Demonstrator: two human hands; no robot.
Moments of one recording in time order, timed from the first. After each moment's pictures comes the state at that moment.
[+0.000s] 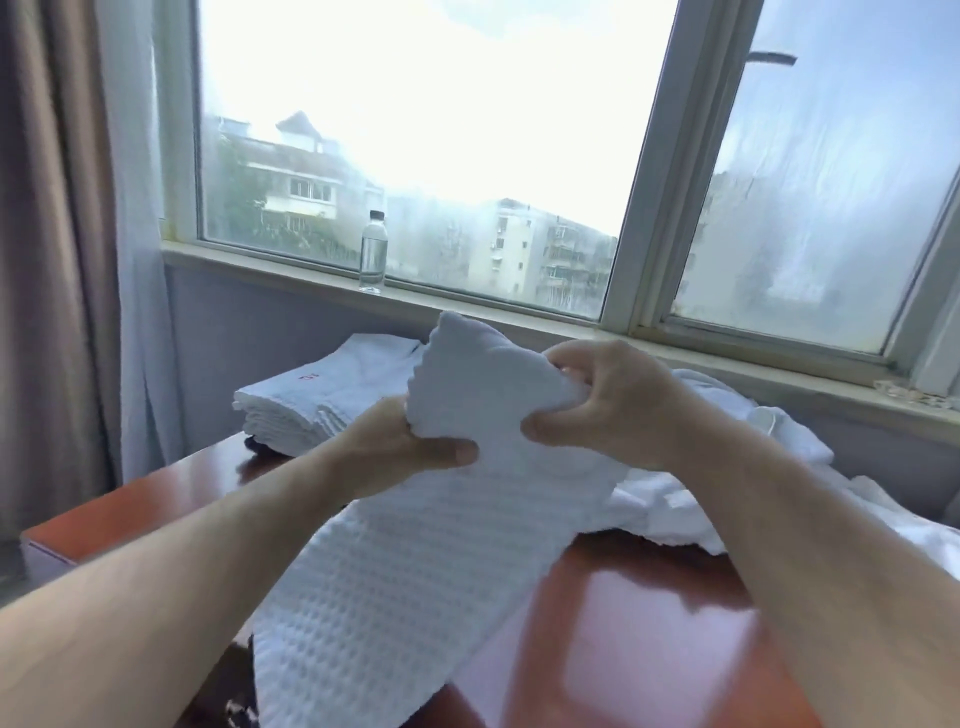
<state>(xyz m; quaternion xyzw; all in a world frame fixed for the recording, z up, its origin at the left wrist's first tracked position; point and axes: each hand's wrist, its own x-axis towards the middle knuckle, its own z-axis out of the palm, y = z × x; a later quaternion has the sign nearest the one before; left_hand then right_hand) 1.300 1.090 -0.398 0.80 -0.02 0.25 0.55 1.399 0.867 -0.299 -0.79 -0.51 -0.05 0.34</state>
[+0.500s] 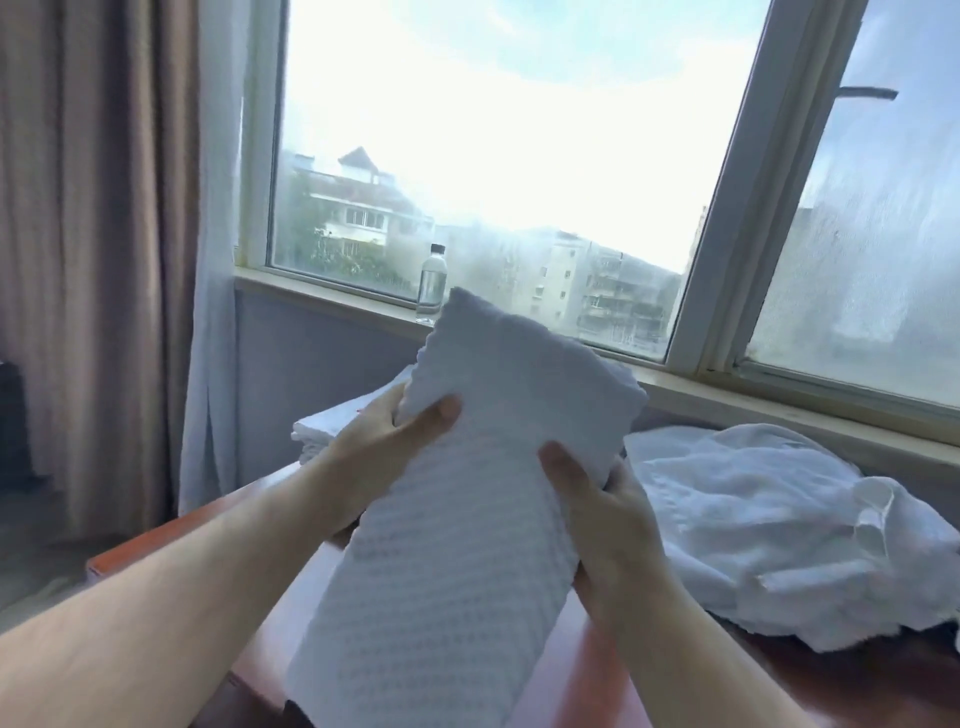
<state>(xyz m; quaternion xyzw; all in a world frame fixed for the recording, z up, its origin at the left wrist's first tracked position) 1.270 1.147 -0.381 0.73 0.05 0.31 0.61 1.394 0.964 -0.396 -0.54 -0.29 0.18 0.77</state>
